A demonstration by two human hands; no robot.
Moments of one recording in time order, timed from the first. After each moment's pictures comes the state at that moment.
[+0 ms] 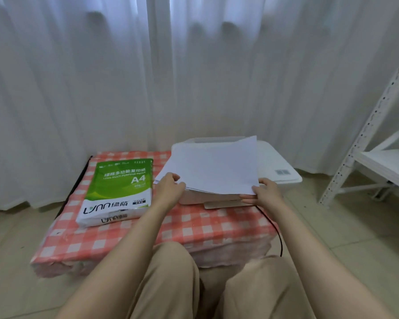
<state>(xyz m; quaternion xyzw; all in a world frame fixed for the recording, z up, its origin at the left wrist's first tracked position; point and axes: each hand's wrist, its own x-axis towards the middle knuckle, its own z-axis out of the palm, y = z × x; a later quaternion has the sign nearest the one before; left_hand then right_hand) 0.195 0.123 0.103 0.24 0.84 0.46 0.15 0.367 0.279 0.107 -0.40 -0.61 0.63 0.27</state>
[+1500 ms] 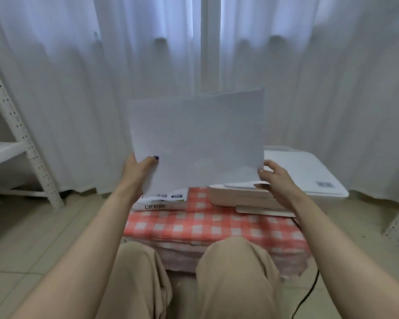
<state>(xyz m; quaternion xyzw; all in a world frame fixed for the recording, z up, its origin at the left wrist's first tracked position) 0.182 -0.001 0.161 0.14 0.64 0.75 0.04 0.341 0.267 0.135 -0.18 -0.71 0.65 0.21</state>
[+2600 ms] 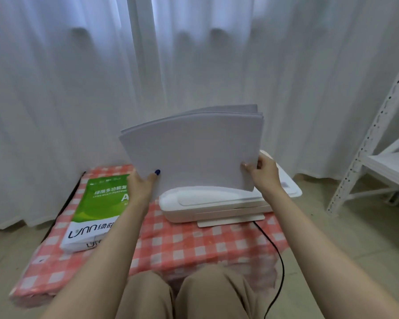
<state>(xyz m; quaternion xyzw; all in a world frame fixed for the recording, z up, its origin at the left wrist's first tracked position) 0.146 0.157 0.123 0.15 0.69 0.71 0.05 0.332 0.353 0.147 -0.33 -0.73 0.46 0.38</state>
